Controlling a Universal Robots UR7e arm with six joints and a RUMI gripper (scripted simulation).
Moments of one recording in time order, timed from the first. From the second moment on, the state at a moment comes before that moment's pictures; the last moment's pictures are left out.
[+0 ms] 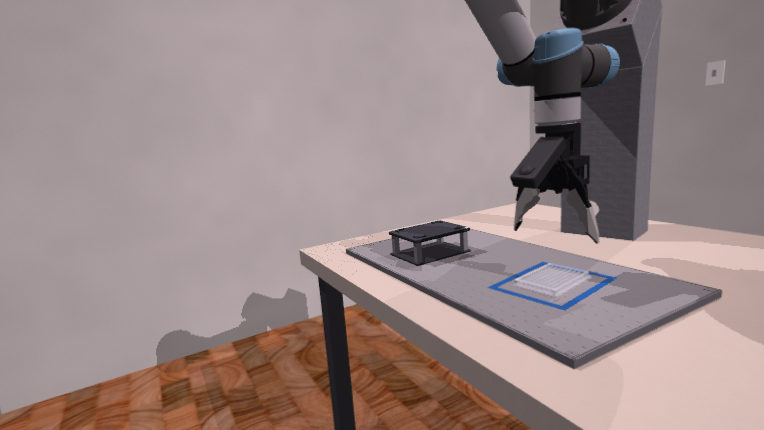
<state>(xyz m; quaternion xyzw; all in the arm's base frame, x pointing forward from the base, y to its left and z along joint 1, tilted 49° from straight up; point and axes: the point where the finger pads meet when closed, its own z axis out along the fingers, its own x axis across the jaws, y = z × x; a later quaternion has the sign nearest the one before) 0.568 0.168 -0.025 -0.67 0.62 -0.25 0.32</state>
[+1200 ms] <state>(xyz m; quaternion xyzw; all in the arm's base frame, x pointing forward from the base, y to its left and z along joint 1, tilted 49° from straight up) 0.587 0.172 -0.038 -0.67 0.61 -0.25 0.33</state>
